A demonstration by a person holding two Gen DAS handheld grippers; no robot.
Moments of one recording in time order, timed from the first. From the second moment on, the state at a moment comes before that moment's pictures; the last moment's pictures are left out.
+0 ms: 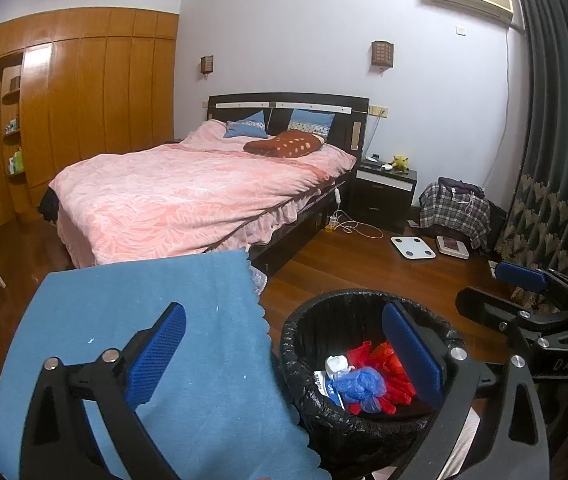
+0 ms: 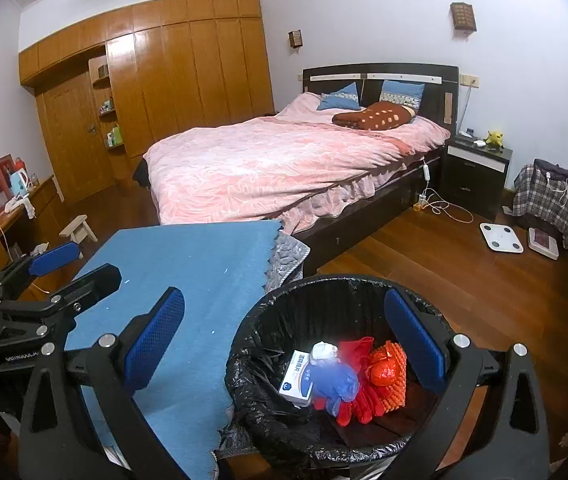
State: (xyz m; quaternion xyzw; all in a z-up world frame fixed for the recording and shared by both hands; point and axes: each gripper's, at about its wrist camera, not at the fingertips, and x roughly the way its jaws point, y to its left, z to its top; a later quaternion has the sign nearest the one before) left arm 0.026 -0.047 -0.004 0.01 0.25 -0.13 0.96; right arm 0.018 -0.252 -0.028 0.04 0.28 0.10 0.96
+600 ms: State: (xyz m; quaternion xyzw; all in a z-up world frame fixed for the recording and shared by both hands) left arm 0.026 -0.046 -0.002 0.01 0.25 -0.13 0.96; right arm 0.017 -0.251 -0.028 0.03 0.28 0.10 0.96
